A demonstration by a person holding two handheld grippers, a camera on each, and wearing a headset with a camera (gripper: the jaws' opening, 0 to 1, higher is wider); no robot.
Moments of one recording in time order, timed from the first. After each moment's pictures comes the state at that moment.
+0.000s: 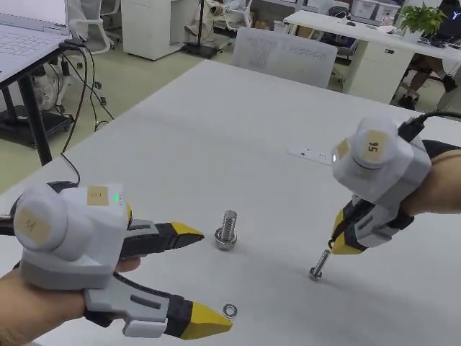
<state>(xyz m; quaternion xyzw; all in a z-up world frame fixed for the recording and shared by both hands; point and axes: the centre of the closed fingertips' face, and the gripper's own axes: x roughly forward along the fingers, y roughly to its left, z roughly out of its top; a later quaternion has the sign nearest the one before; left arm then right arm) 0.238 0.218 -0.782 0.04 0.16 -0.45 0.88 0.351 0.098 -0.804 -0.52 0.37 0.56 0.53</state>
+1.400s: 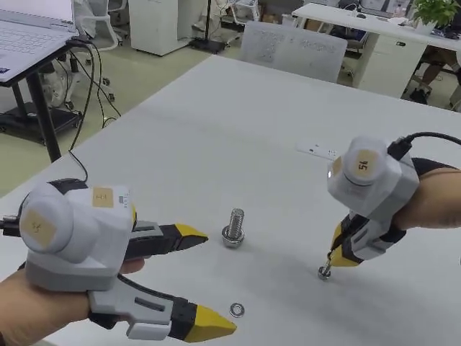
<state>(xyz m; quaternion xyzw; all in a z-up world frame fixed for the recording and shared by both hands) 0.238 0.220 -0.789 0.03 0.17 -0.44 0.88 0.356 0.097 -0.840 -0.50 0.39 0.57 0.52</state>
